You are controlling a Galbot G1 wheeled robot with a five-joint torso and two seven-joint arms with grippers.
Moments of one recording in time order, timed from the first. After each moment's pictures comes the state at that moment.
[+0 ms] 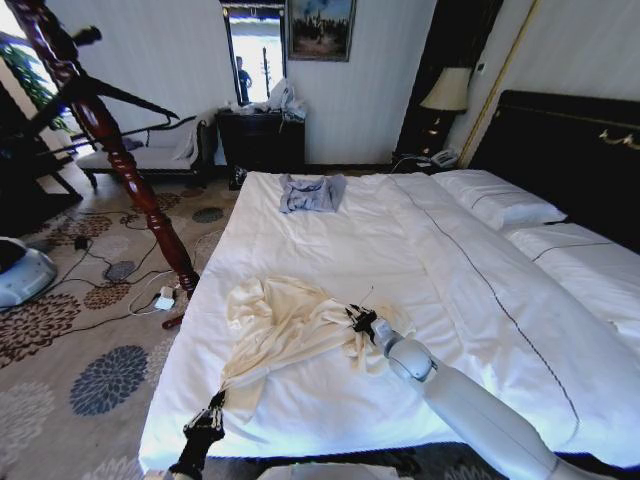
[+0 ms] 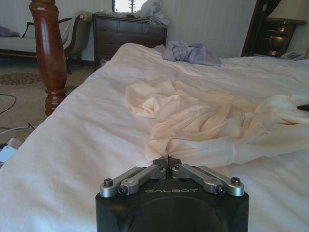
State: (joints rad) left arm 2.12 -1.20 -0.53 -2.17 -0.36 -0.17 -0.11; right arm -0.93 0.85 -0.10 1.73 0.31 -0.30 0.11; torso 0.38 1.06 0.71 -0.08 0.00
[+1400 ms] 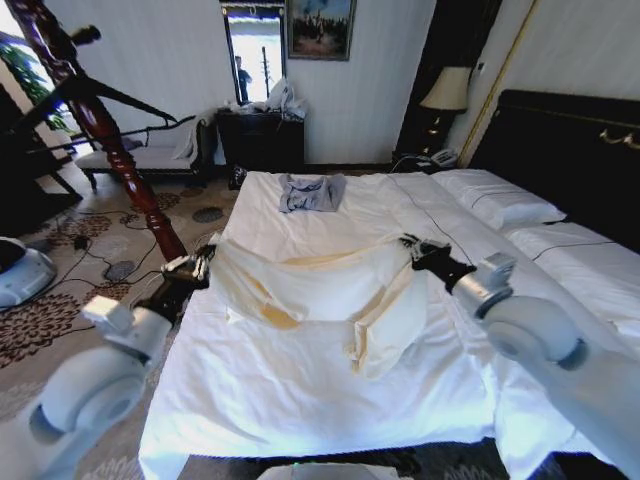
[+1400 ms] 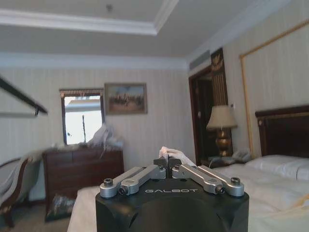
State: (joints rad) left arm 1.35 -0.52 -0.77 -2.44 -1.01 0.17 -0.32; right arm -1.17 0.40 0.72 2.34 1.03 -0.39 0.27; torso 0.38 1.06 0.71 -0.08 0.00
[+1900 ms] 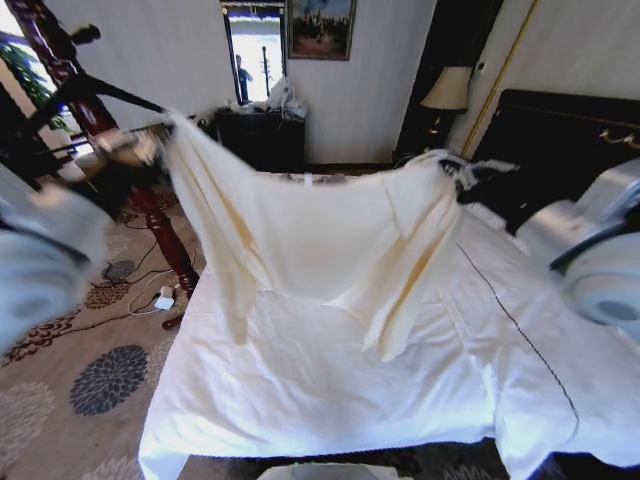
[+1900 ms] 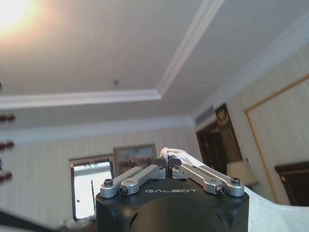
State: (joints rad) left arm 0.79 -0.22 -0.82 -2.29 -1.39 0.22 -0.35; right arm -0.90 0.21 0.83 2.36 1.38 -0.41 0.39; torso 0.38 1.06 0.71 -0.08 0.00
